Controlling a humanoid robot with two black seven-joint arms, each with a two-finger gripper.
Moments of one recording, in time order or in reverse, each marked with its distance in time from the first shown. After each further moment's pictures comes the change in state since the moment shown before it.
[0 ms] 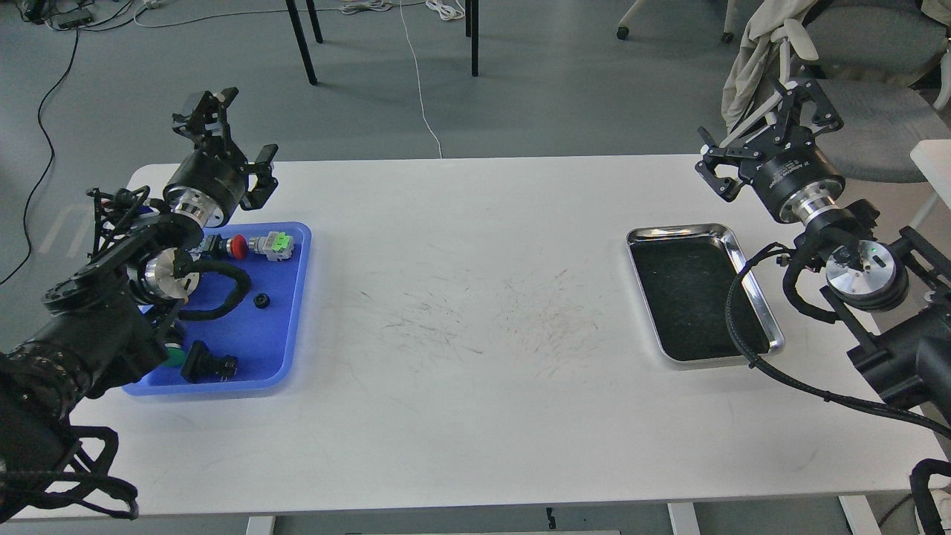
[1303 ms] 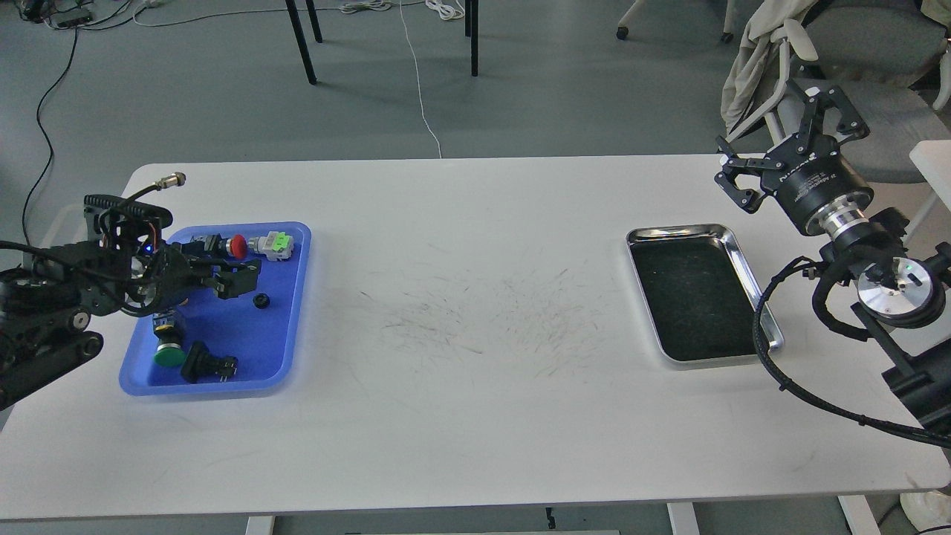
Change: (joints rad) left arm 0.020 0.448 0.482 -0.628 1.438 0.173 0.355; right arm -0.088 -0.065 0.017 0.097 0.006 0.032 -0.004
